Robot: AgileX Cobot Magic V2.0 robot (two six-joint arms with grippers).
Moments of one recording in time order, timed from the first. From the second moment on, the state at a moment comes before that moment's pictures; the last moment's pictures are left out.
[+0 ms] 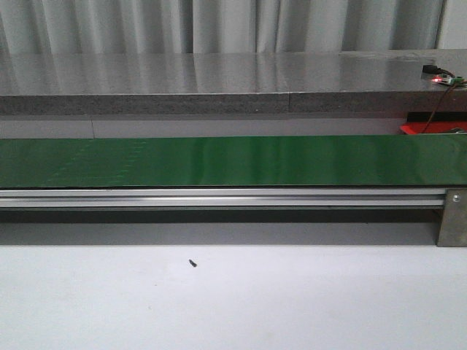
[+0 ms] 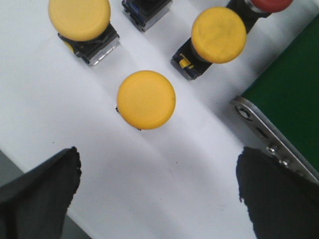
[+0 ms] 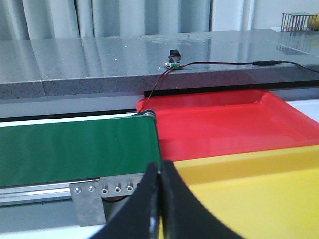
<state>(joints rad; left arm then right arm) 0.57 1.48 -0.94 -0.12 0.70 -0.13 -0.12 -0.01 0.03 -0.13 0.07 0.21</state>
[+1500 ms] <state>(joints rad) 0.58 1.56 -1.06 -0.14 0.65 -0.14 -0.12 -0.01 0.03 -0.13 0.07 0.21</state>
